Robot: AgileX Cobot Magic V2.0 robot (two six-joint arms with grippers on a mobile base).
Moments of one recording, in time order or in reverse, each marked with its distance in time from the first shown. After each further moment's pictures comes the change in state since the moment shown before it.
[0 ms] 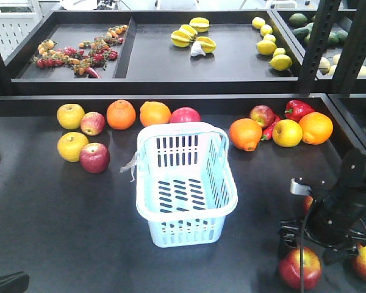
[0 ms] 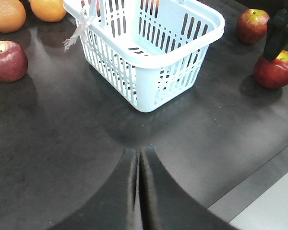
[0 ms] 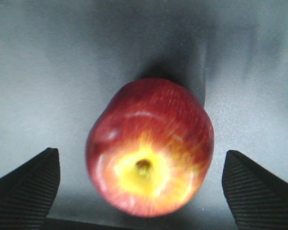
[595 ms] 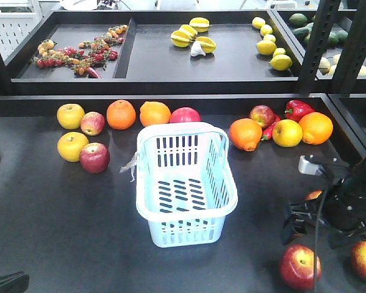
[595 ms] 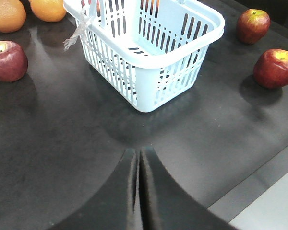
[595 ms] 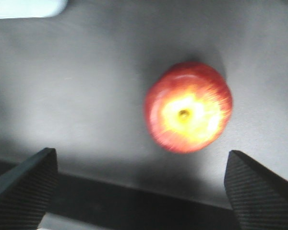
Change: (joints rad) left arm 0.000 0.000 0.000 0.000 0.000 0.000; right arm 0.000 -0.228 0.006 0.042 0.129 -0.065
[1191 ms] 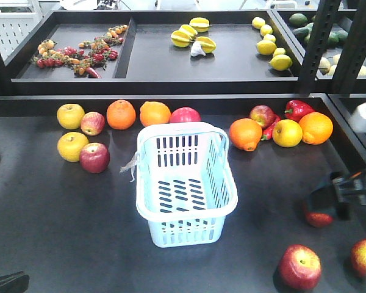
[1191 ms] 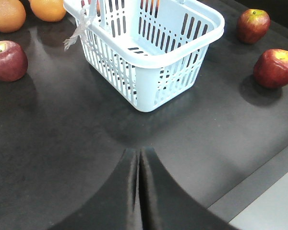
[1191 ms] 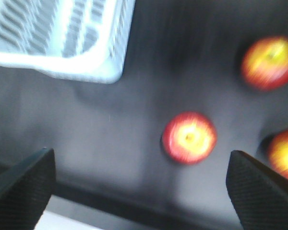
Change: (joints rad) left arm 0.000 0.000 0.000 0.000 0.001 0.000; right arm 0.000 -0.498 0.002 0.029 0.098 -0.081
